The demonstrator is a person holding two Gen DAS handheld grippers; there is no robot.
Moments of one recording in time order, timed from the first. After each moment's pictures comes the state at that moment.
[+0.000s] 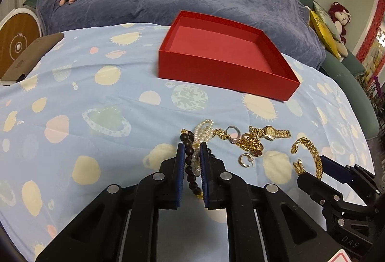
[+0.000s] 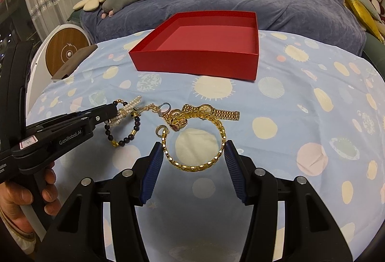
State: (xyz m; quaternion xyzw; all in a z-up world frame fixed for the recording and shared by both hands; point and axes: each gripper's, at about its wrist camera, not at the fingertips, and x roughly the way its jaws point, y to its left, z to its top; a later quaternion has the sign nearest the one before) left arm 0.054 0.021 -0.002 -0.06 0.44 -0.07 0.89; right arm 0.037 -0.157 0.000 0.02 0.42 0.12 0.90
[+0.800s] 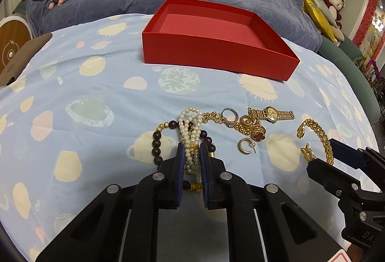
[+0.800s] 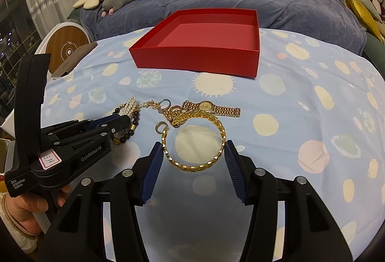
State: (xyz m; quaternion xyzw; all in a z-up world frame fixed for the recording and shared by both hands) left arm 0.057 0.006 -0.025 -0.04 0.45 -0.10 0.88; right arm 0.037 -0.158 -0.002 0.02 0.43 0.12 0.90
